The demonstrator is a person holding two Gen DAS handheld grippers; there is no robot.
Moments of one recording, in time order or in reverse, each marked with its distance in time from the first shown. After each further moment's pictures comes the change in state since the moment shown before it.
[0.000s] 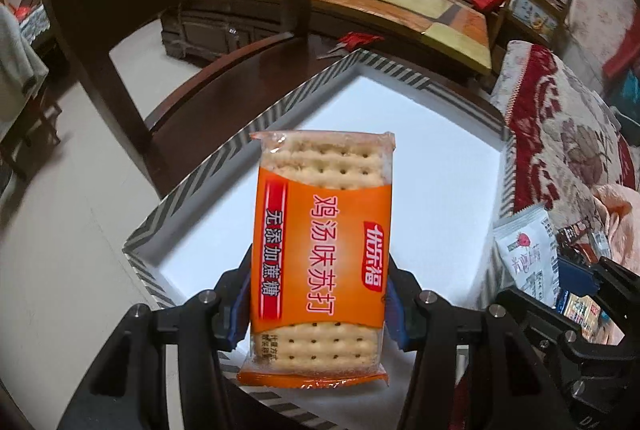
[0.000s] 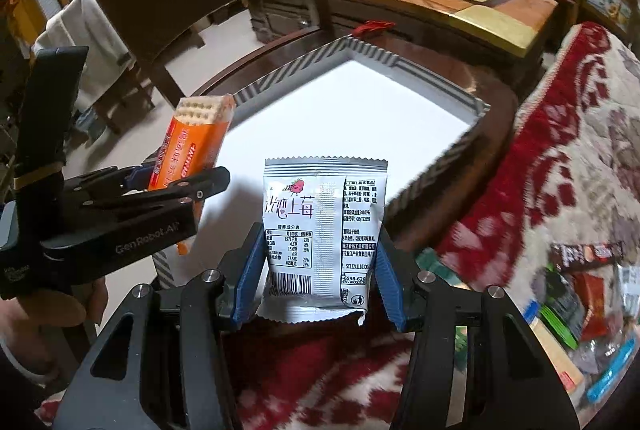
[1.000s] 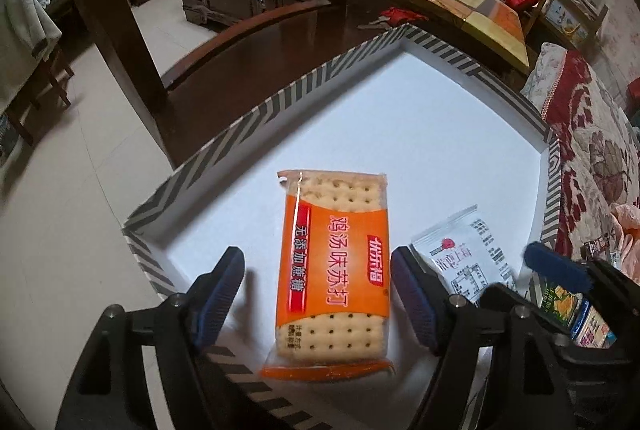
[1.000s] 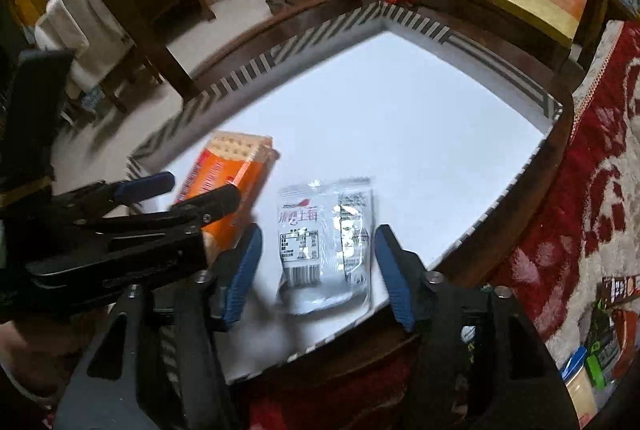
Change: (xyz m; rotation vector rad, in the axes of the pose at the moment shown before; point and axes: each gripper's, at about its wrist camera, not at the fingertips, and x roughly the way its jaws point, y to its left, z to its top) left arm 0.027 0.018 0.000 -0.081 0.078 0.039; right arm 0.052 0.010 0.018 -0.010 0.080 0.061
